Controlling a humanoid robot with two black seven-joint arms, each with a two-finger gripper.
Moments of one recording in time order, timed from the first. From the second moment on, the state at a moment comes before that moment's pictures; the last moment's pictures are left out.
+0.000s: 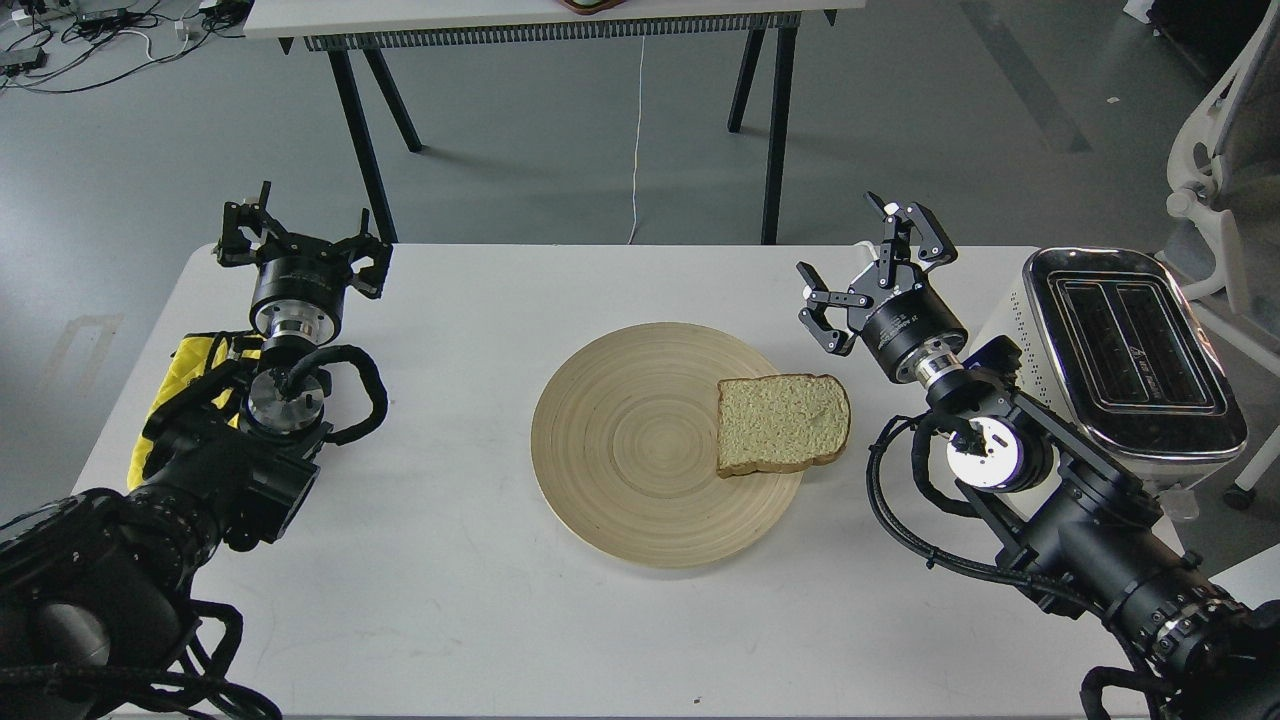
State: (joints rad) left arm -0.82 0.07 -0.58 -0.23 -0.67 -0.49 -0.39; right arm 0.58 -0.12 0.91 0.76 -0.25 0.33 0.29
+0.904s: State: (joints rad) left arm -0.82 0.07 -0.58 -0.23 -0.67 -0.49 -0.39; right arm 0.68 -0.41 0.56 1.00 -0.70 -0.18 0.27
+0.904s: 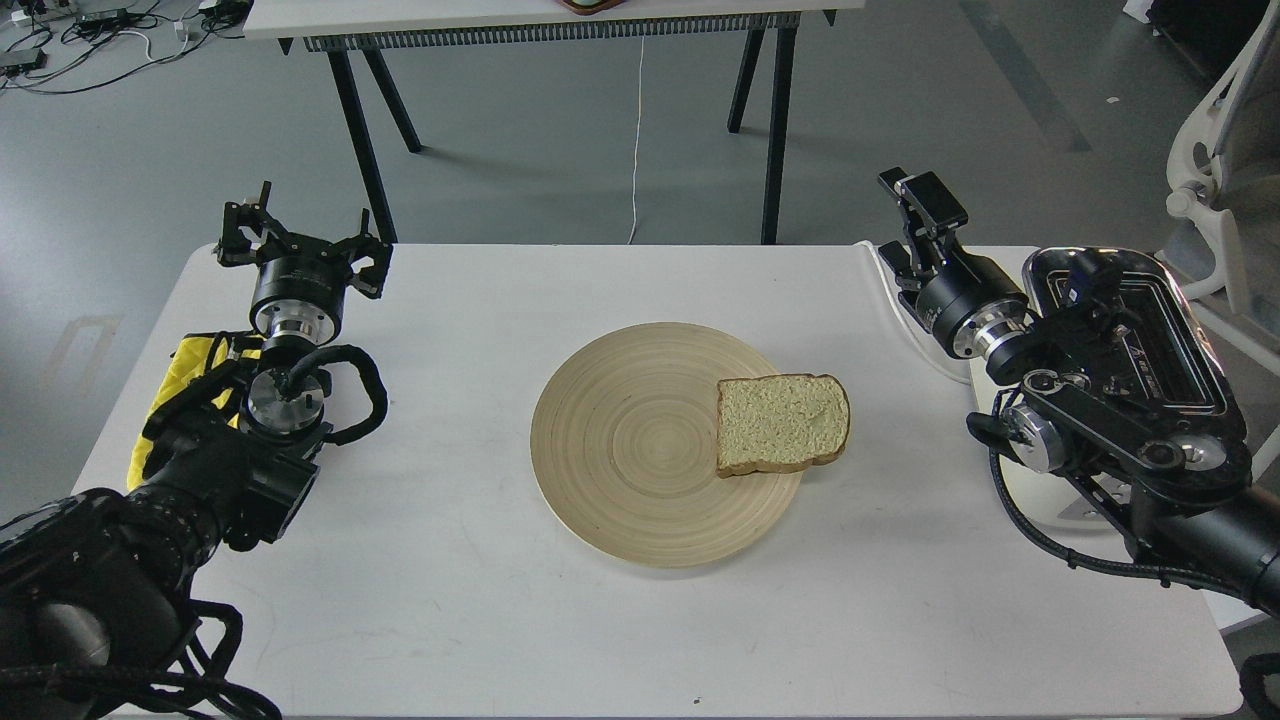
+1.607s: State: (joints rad) left arm -0.82 0.07 -0.58 -0.23 -0.67 -0.49 -0.39; right arm 0.62 -0.48 0.28 1.06 -0.71 -0.27 0.27
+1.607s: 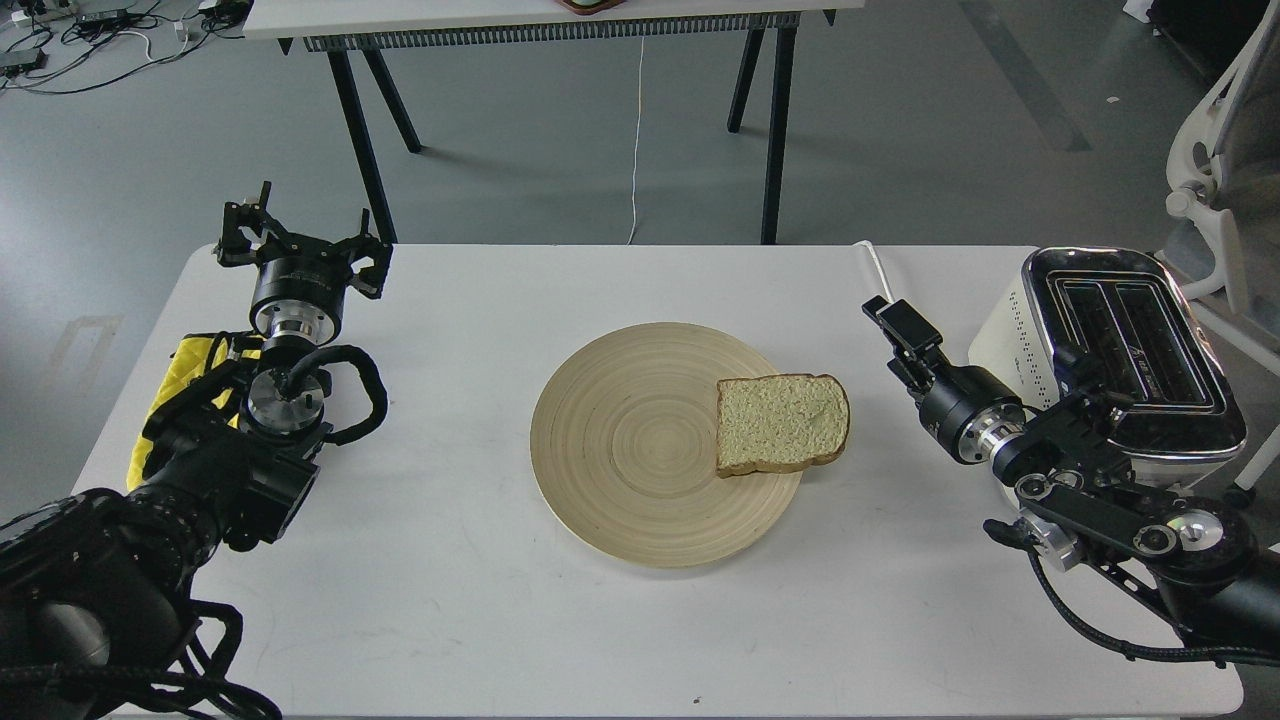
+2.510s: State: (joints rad) left arm -0.82 0.07 -0.58 -0.23 -0.67 -0.49 -0.39; right arm 0.58 -0.44 0.19 1.13 -0.73 -0.28 0.28
